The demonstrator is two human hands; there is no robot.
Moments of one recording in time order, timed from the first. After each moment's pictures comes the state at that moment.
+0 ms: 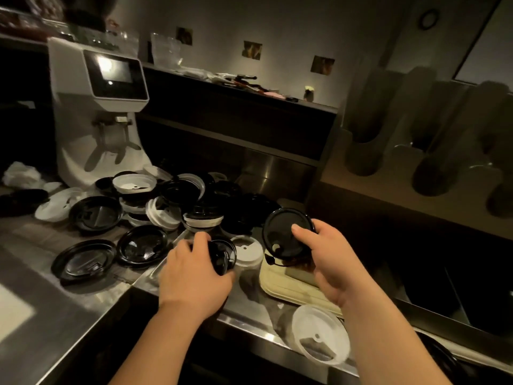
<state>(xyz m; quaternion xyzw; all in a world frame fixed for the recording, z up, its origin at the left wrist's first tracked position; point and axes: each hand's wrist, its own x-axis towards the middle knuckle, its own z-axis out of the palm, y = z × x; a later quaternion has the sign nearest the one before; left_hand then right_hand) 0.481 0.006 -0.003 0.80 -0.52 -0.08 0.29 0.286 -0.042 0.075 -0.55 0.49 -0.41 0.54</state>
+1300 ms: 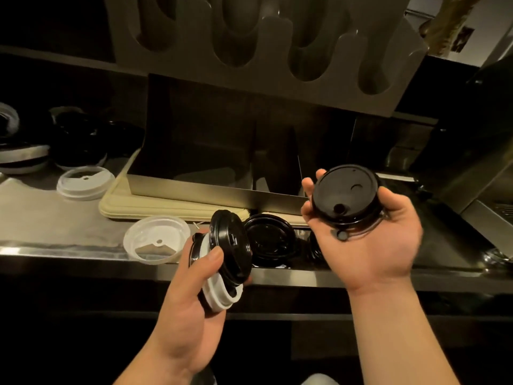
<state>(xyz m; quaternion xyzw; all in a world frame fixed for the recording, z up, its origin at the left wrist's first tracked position) 0.227 0.103 -0.029 0.28 -0.26 -0.72 0.58 0.027 0.071 0.039 -0.24 0.26 -0.71 0.60</state>
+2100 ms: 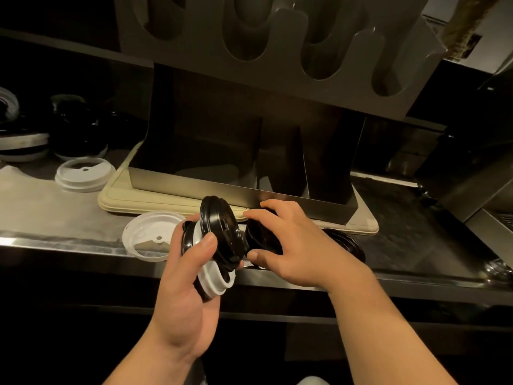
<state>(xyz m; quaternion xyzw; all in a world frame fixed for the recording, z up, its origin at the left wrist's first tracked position) 0.226 0.089 -0.032 0.28 -0.27 -0.67 0.63 0.047 0.032 0.009 -0.82 0.55 -0.07 0.13</state>
